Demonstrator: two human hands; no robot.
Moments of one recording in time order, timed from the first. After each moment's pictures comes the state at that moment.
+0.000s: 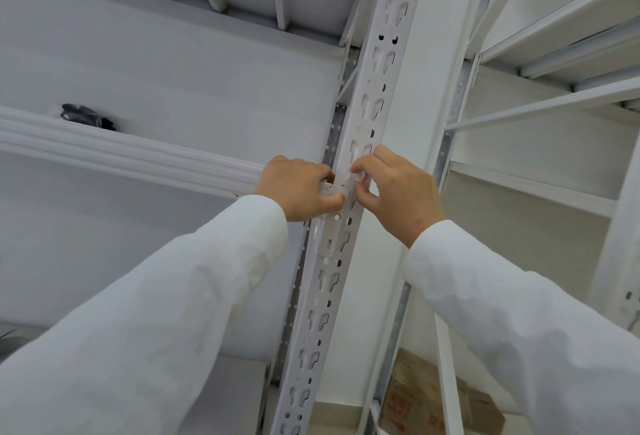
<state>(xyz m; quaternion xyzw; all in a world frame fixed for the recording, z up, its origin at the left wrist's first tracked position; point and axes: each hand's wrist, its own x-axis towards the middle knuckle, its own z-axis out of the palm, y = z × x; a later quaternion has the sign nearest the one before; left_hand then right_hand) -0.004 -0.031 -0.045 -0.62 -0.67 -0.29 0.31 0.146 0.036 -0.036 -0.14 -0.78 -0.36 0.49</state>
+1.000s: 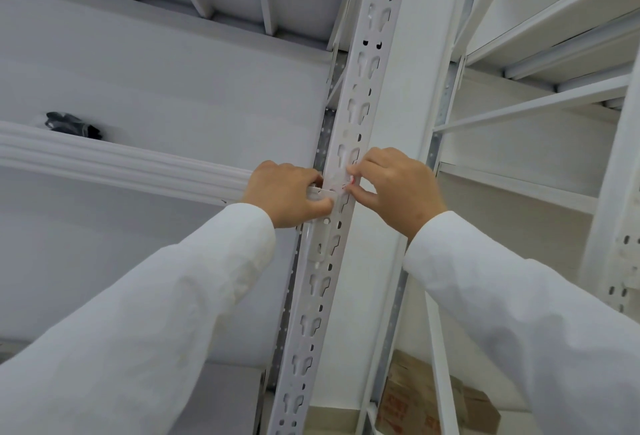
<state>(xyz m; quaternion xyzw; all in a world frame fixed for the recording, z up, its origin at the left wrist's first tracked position) -0.004 -0.030 -0.044 -0.62 -0.66 -0.29 0.31 0.158 0.053 -0.020 -0.11 -0.76 -0.45 0.46</state>
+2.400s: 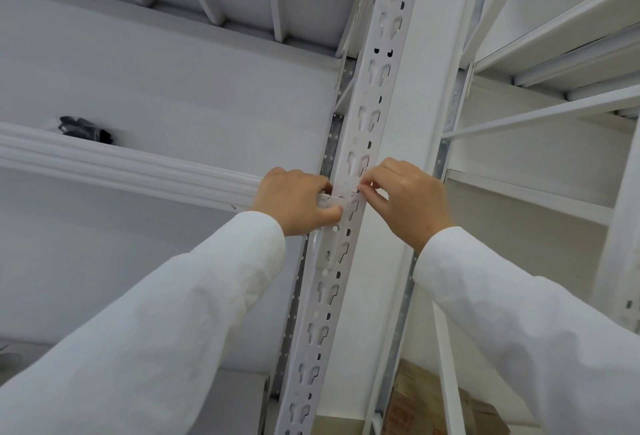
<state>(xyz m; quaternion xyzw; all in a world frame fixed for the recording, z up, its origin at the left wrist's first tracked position) -0.007 -0.026 -0.049 -0.61 -0.66 -0.30 0.32 0.156 0.049 -0.030 -0.14 -0.76 -0.38 0.51</state>
